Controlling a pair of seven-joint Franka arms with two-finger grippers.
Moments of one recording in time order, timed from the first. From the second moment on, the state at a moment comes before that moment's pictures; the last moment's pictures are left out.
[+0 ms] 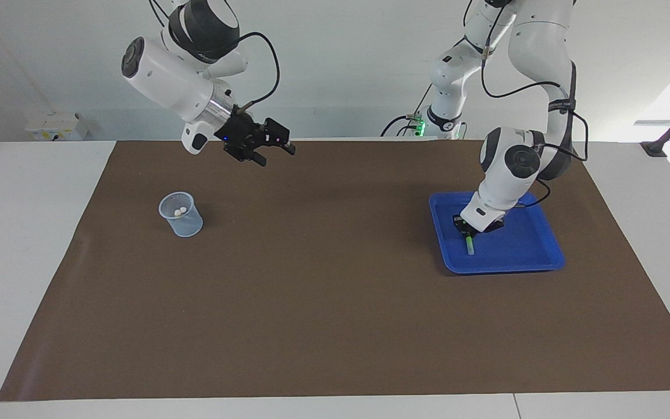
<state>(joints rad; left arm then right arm) 0.59 0.27 -0.81 -1.99 0.22 2.00 -0.23 0.22 -0.15 0.03 -2.05 0.73 1.91 0.19</state>
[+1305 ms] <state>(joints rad) 0.58 0.22 -1.13 -1.84 -0.66 1.98 -1.74 0.32 -0.15 0.03 -2.07 0.89 2.14 0.37</state>
